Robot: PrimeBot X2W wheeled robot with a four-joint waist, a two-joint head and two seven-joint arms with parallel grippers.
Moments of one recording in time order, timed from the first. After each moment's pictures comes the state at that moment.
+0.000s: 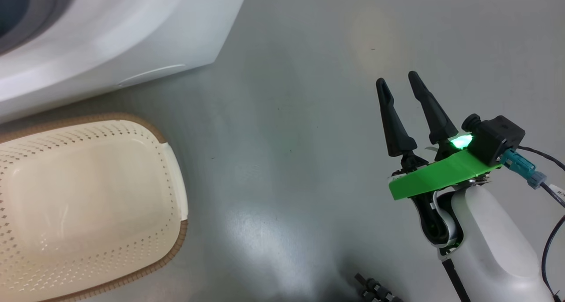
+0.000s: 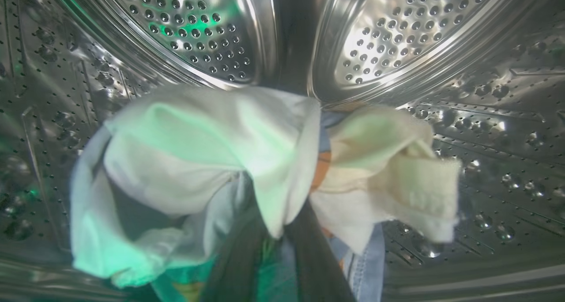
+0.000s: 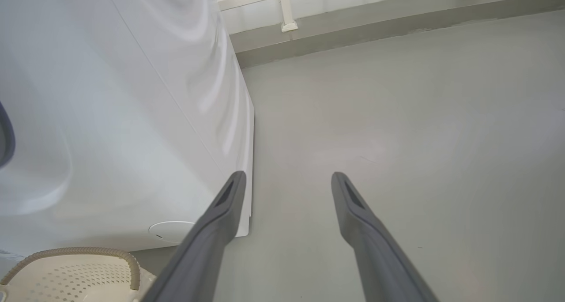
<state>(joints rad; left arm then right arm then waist) -1.45 0.45 -0.01 1.15 -0.39 -0.12 0.02 -0.47 -0.08 0.24 0.27 0.47 0.13 -0.25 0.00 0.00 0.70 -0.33</state>
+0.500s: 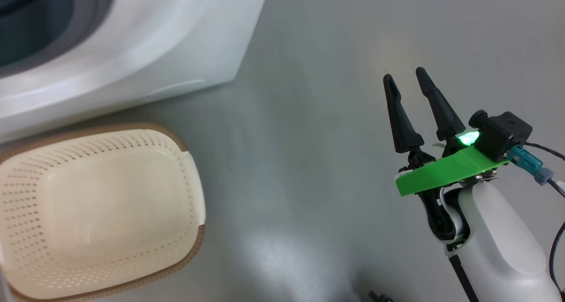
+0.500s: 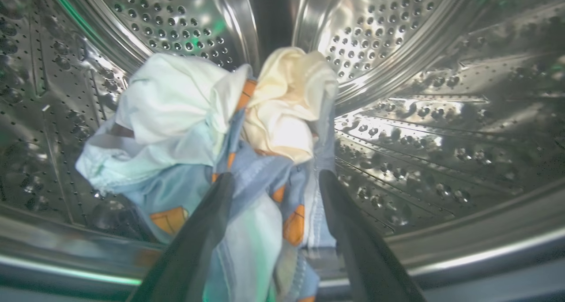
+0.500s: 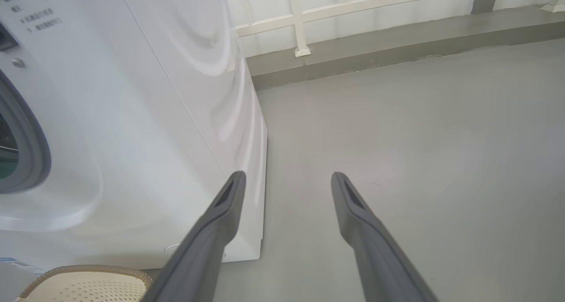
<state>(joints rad) -1.32 0.37 -0.08 1.19 -0.44 -0.13 -0.17 -0.48 -0.09 0.23 0.28 0.47 0.13 -0.25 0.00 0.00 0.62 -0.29</state>
